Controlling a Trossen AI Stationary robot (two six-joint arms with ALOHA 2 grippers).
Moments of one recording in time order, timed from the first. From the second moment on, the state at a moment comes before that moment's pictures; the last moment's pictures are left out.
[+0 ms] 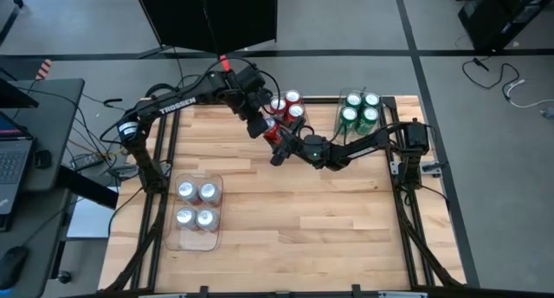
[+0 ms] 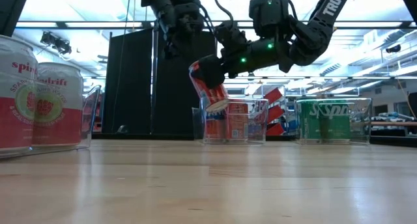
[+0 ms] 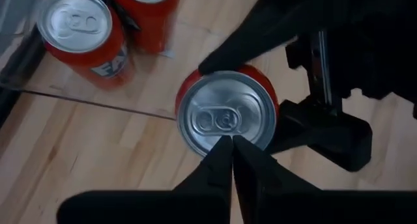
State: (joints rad) left arm 0.48 1.73 1.70 -1.03 0.27 -0.03; right arm -0.12 1.89 0.89 0.99 0.52 -0.46
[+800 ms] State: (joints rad) left arm 0.49 1.73 1.70 -1.04 0.24 -0.06; right arm -0.13 1.89 0.89 0.99 0.51 -0.44
